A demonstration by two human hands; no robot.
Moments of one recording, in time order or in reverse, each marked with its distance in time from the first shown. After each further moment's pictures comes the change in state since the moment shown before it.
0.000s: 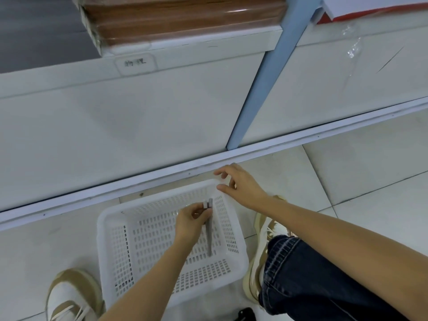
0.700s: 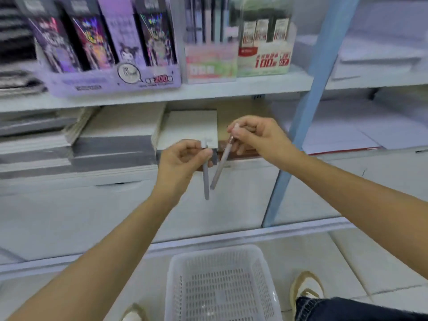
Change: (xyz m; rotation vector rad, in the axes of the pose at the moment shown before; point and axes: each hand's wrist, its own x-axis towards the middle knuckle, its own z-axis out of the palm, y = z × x) left_hand -0.178 0.279 -0.173 -0.234 0.144 0.933; right_hand -0.044 -0.321 -0.181 0.427 0.116 -0.680
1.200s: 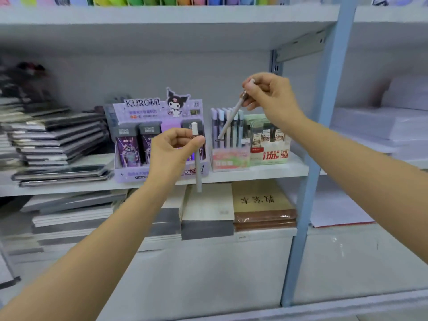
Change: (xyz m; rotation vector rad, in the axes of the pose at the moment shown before) left_hand 0.065 0.163 -0.040 0.119 0.167 0.324; right_hand 0.121 -0.188 -0.045 -0.226 0.328 -0.397
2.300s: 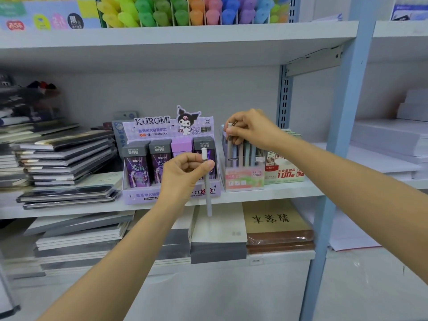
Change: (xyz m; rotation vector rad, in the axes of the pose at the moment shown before) left_hand 0.018 -0.022 -0.006 -0.061 -0.031 -0.102; right_hand 0.028 0.026 0.046 -0.368 -0.348 0.067
